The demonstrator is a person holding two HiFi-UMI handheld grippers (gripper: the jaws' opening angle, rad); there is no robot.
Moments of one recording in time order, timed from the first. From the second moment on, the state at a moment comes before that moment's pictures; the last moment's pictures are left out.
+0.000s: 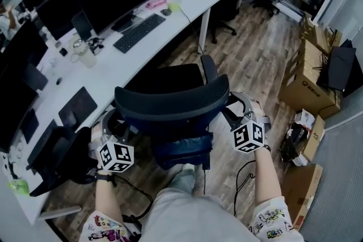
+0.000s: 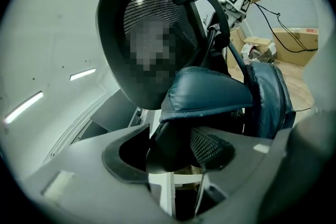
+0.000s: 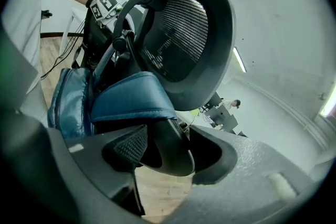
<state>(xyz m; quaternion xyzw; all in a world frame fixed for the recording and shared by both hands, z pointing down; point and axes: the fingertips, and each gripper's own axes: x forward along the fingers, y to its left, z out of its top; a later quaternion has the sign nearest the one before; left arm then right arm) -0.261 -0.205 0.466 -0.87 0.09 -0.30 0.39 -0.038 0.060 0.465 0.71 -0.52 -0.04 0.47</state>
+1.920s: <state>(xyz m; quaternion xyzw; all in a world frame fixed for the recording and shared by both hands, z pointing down) -0.080 -0.221 0.473 -0.83 0.30 -0.37 0.31 0.235 -0.074 0.464 0.60 -0.65 -0.15 0.45</state>
